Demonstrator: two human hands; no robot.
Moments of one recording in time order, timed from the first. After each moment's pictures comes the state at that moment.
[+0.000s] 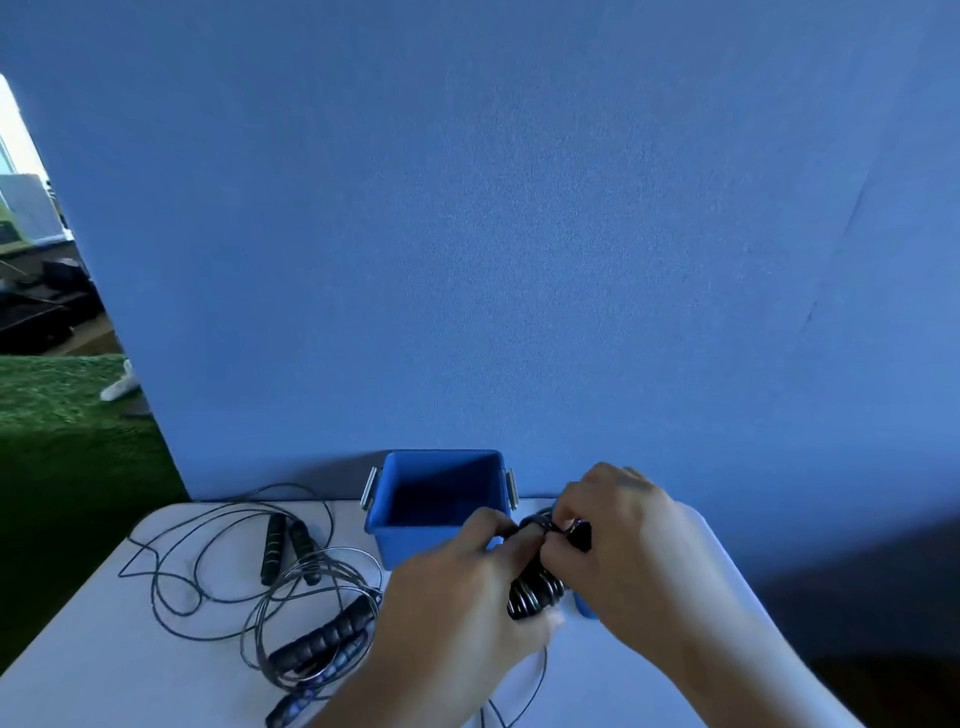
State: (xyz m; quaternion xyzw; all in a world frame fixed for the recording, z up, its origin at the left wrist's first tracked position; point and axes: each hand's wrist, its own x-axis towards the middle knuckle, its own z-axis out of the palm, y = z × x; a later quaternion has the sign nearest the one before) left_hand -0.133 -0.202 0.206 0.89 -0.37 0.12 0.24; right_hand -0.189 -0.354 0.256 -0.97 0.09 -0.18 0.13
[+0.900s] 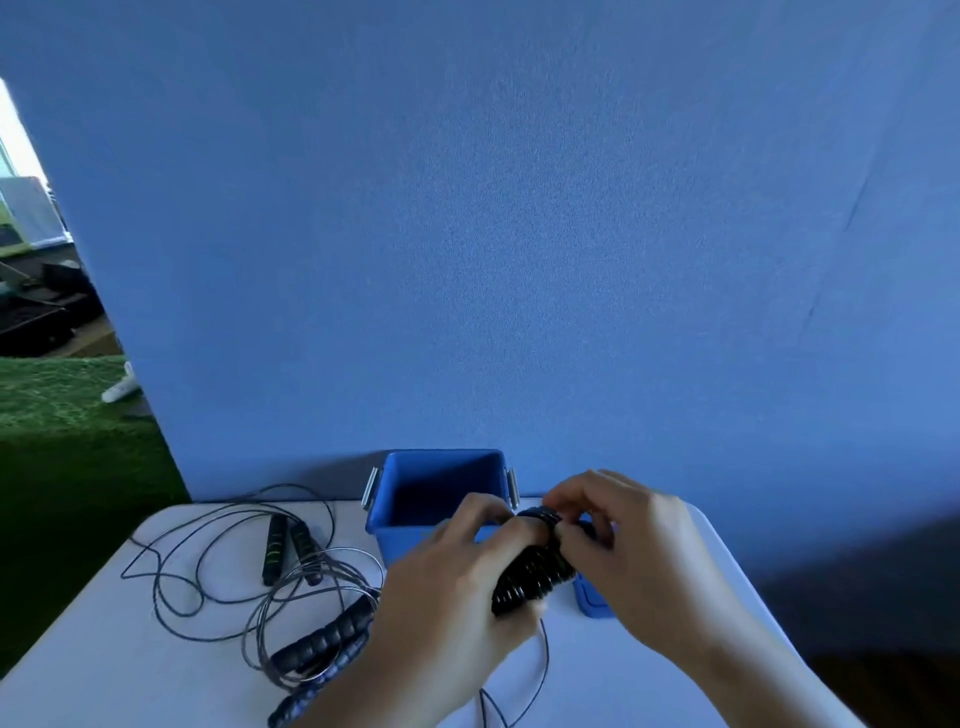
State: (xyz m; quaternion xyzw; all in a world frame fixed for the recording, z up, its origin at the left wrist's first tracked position) left_hand -0.126 -0.195 0.201 0.89 -0.38 0.09 0.24; right_hand -0.186 -0.371 0.232 -0.91 0.03 -0.25 0.34
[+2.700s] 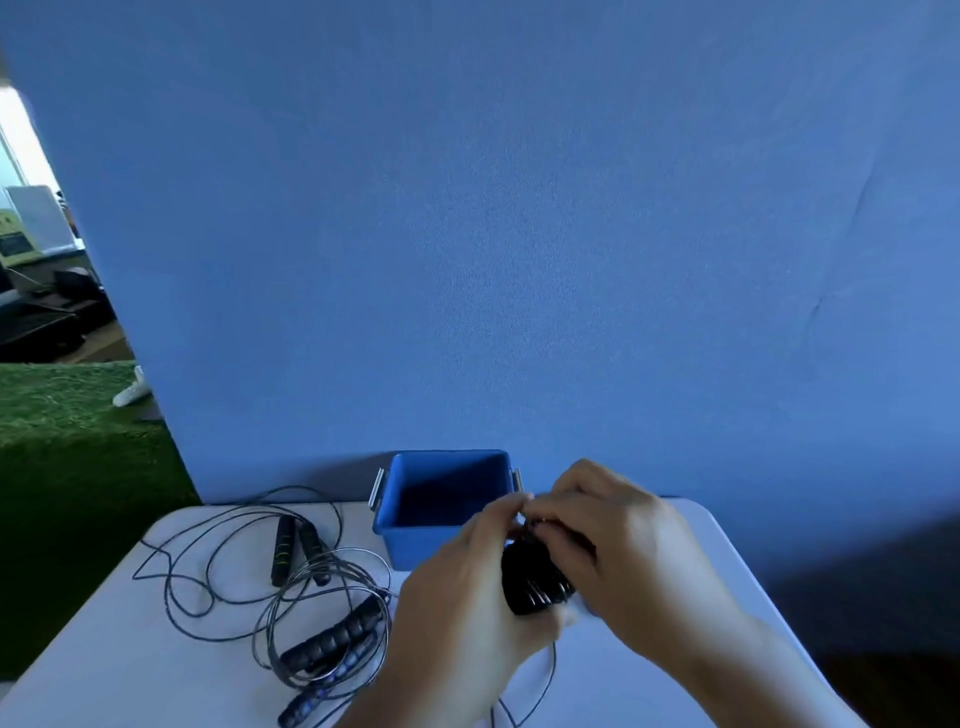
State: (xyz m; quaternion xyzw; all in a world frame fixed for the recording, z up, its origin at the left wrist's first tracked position) left_hand -0.136 -0.201 0.199 0.89 -0.31 0.02 0.35; right_hand -0.183 -0.362 0.231 -0.93 -0.06 -0.32 0.19
